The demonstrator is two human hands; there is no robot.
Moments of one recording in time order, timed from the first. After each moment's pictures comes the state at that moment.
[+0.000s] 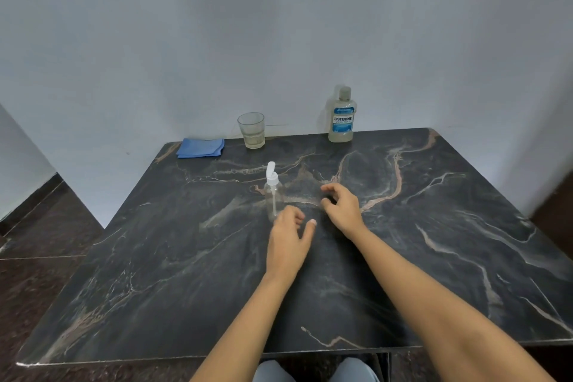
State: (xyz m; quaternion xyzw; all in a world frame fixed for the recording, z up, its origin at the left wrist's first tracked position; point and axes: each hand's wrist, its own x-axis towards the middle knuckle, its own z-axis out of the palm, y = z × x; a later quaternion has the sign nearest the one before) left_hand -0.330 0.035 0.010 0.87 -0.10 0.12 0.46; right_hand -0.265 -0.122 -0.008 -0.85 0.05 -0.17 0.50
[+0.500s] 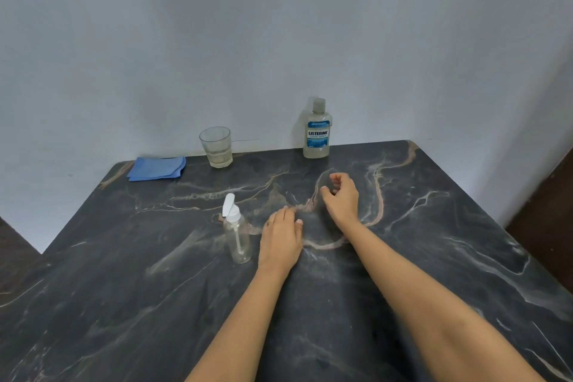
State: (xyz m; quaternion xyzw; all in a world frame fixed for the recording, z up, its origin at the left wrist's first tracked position) left_hand -0.229 -0.027 -0.005 0.94 -0.16 0.07 0.29; right_hand -0.179 -0.190 -0.005 -0.80 0.15 -0.25 0.51
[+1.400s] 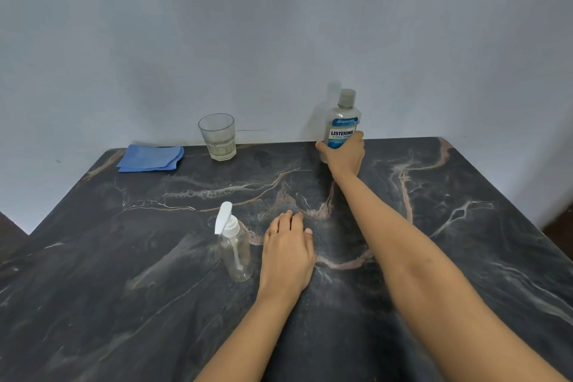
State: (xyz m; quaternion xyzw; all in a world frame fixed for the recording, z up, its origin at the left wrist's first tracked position) left_hand -0.224 -0.029 -0.020 0.95 -0.13 0.11 0.26; right_hand -0.046 -0.196 0.010 -0.80 0.23 -0.30 0.46
